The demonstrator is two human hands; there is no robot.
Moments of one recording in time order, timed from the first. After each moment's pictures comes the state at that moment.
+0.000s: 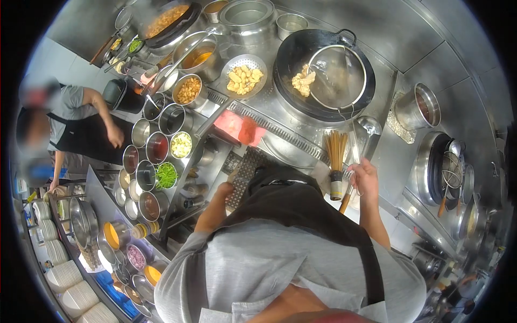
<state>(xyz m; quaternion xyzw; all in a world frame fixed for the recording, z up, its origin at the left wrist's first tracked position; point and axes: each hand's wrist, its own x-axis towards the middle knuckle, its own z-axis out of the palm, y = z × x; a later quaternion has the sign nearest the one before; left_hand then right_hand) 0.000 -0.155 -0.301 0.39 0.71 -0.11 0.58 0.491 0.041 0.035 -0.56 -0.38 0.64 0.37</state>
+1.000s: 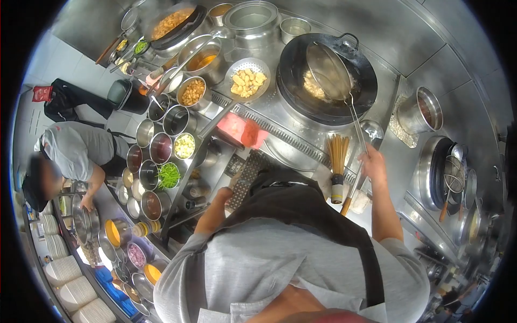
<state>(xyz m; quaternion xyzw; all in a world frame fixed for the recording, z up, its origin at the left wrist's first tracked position) -0.006 -0.182 -0.296 0.43 0.73 -0.04 0.53 0.512 0.095 0.029 -0.62 -0.66 0.36 0.20</state>
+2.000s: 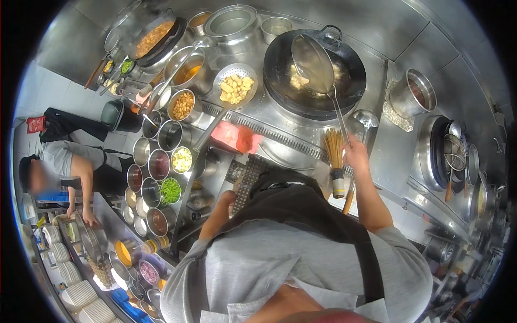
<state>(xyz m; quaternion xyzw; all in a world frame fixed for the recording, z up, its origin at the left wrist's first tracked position) -0.027 -0.164 -0.321 0.79 0.52 -0.10 0.30 0.468 0.086 0.009 -0.64 -0.61 0.40 0.25</state>
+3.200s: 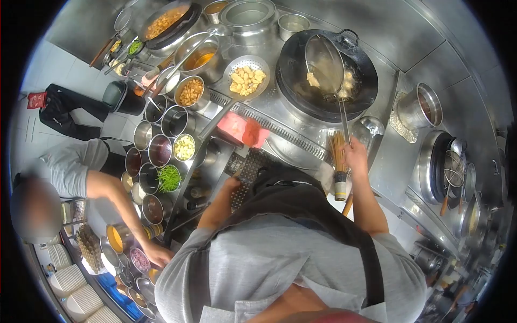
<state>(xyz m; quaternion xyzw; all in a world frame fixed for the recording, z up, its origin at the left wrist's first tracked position) 0.013 -0.116 -0.279 0.38 0.77 -0.06 0.51 0.429 0.087 0.026 -0.63 -0.56 0.46 0.26</state>
